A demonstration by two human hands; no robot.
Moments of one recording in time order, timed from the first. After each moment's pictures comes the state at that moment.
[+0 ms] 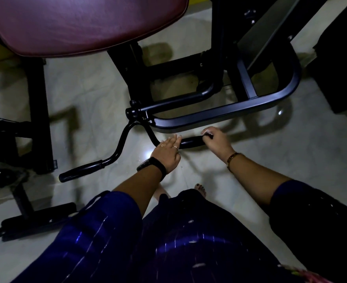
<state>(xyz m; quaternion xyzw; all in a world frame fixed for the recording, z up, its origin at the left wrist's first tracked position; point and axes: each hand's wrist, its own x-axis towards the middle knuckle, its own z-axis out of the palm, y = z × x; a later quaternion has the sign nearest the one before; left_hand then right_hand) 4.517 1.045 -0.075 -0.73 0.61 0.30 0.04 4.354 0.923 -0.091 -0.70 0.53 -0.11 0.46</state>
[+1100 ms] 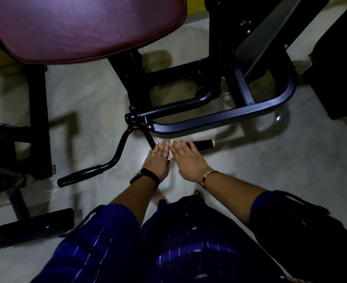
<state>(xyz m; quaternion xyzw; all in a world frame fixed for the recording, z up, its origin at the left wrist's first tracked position) 4.524 1.063 -0.086 -0.77 0.57 0.26 0.10 4.394 0.989 -0.083 -0.95 0.25 0.17 0.06</state>
